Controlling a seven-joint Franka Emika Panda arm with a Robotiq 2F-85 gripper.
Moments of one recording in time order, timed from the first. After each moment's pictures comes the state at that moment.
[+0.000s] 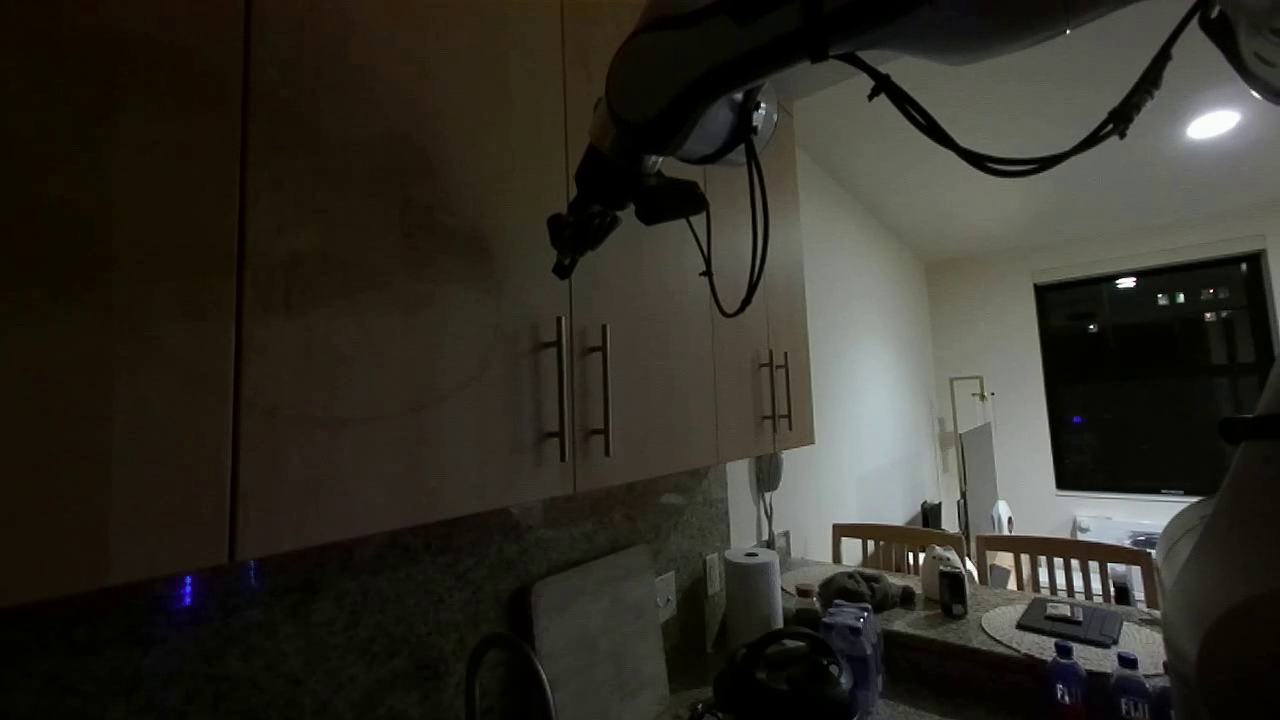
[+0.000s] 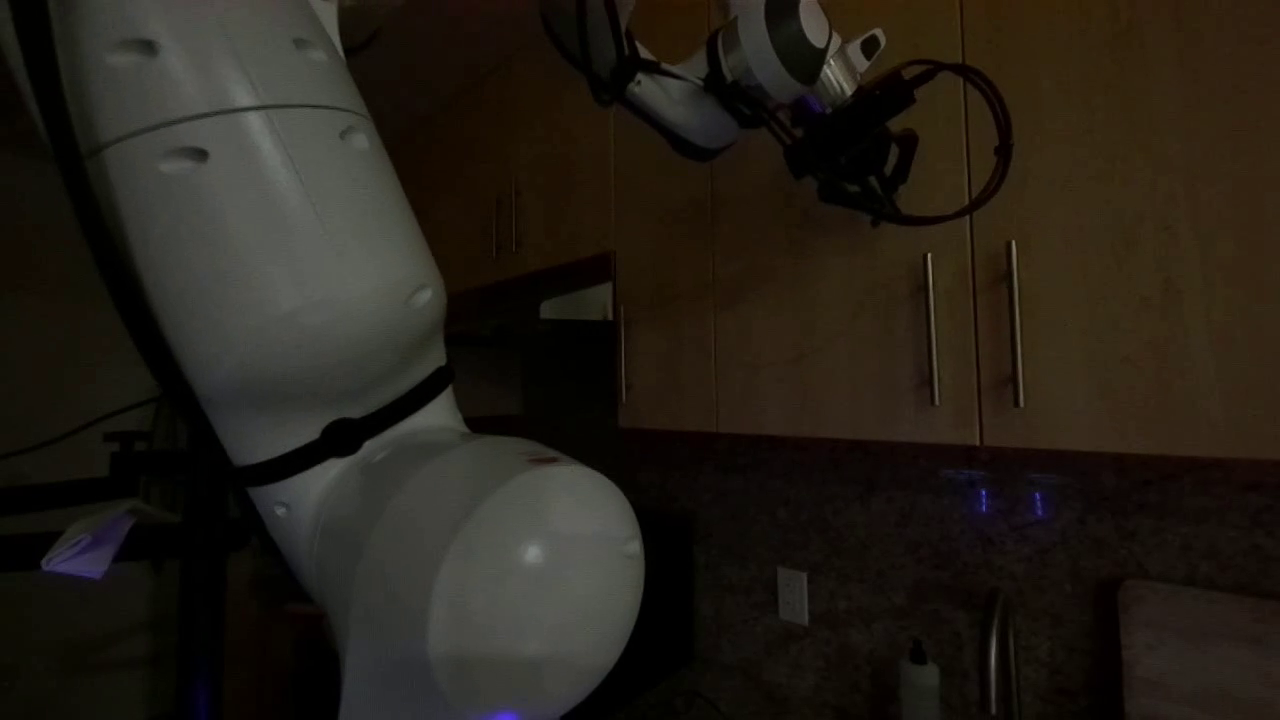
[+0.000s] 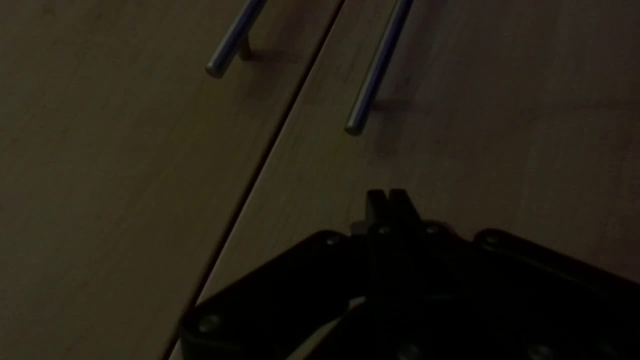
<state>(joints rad) 0.10 -0.45 0.00 -2.02 -0.20 2.49 -0.23</state>
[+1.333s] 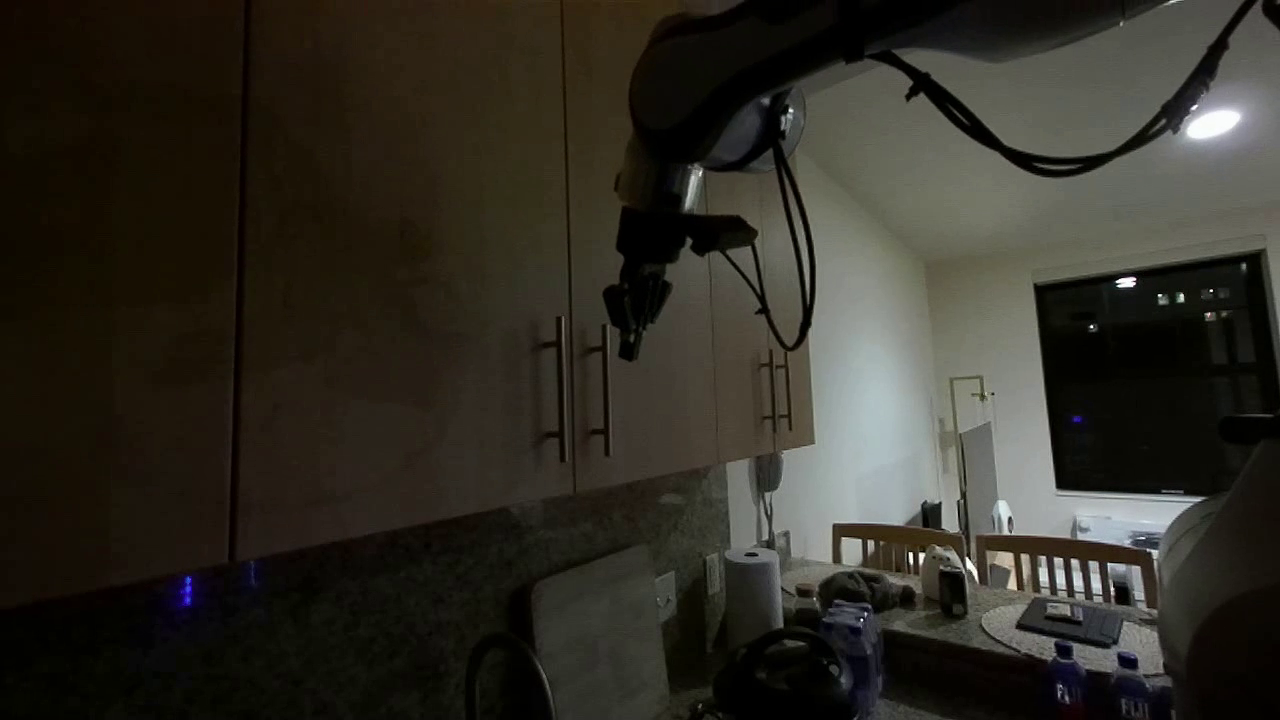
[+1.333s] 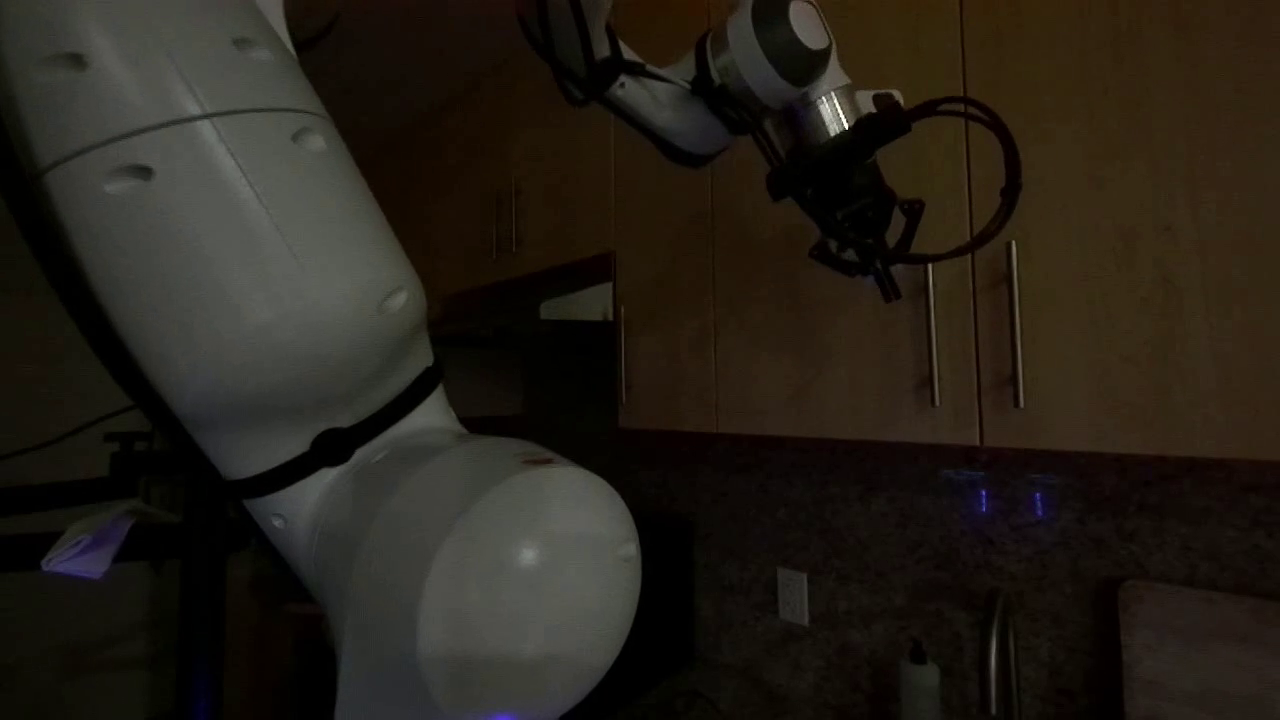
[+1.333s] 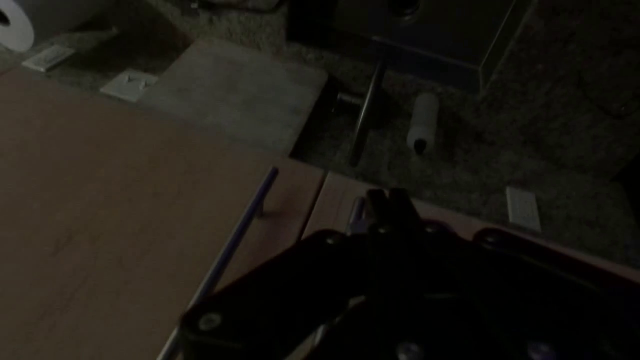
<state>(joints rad) 0.07 -0.53 0.00 -2.13 -0.19 2.07 -0.24</state>
